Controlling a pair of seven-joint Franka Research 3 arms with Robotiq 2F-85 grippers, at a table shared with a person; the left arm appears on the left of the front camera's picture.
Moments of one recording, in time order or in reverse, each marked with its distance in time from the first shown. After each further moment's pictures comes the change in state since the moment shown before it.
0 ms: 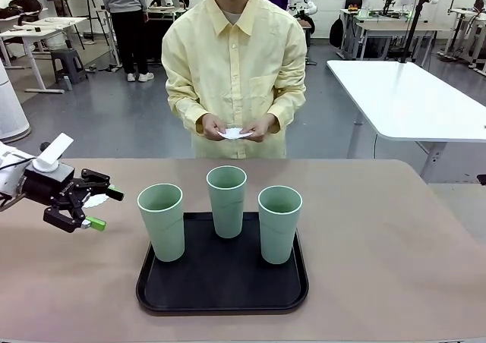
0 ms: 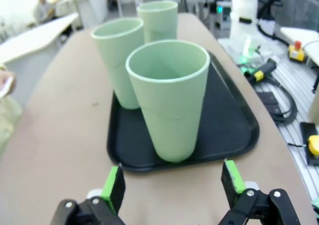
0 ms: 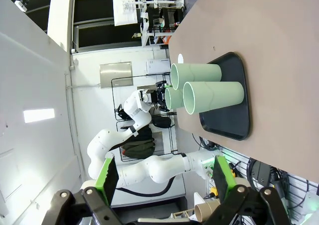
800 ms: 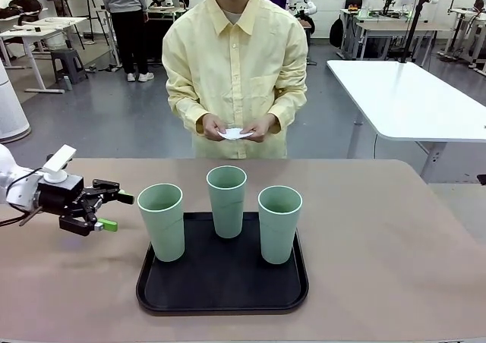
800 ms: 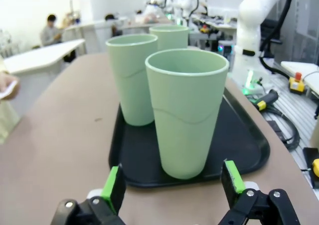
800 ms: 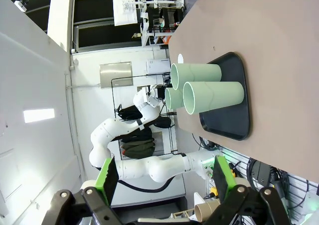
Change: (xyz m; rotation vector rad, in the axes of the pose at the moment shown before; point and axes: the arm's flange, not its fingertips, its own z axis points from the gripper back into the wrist) left arm -0.043 0.017 -0.027 -0.014 -0.189 0.061; right arm 0.000 0.000 0.000 0.000 0.000 0.000
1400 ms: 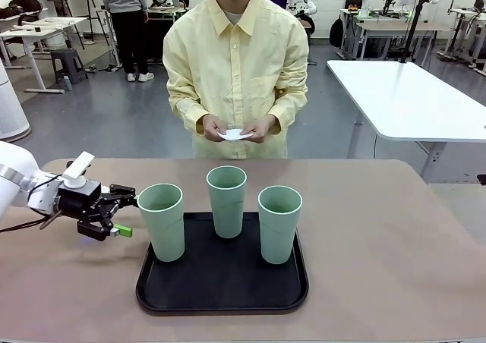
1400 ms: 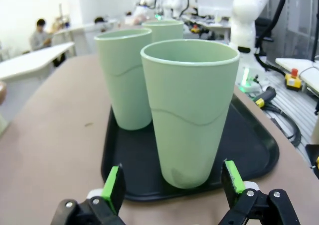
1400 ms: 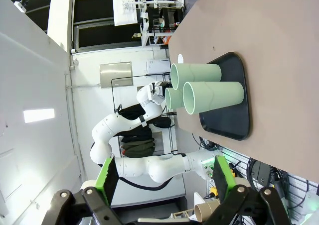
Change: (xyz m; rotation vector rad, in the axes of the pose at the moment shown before) left arm -0.012 0.014 -0.033 -0.055 -0.010 -0.021; right arm 0.000 0.000 0.000 0.000 0.000 0.000
